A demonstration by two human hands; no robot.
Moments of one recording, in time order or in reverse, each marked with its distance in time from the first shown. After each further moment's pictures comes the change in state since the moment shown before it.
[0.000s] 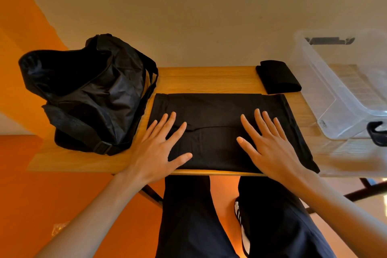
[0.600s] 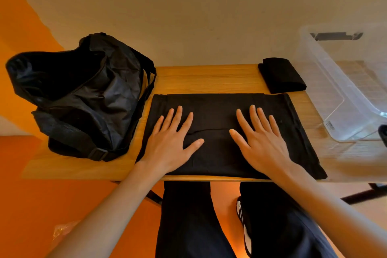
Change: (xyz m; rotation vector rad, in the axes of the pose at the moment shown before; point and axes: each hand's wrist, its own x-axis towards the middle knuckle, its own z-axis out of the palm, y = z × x) left_hand 0.049 0.019 0.013 0.051 -0.061 -0.131; right_hand 0.031 -0.019 0.009 0.005 0.009 0.095
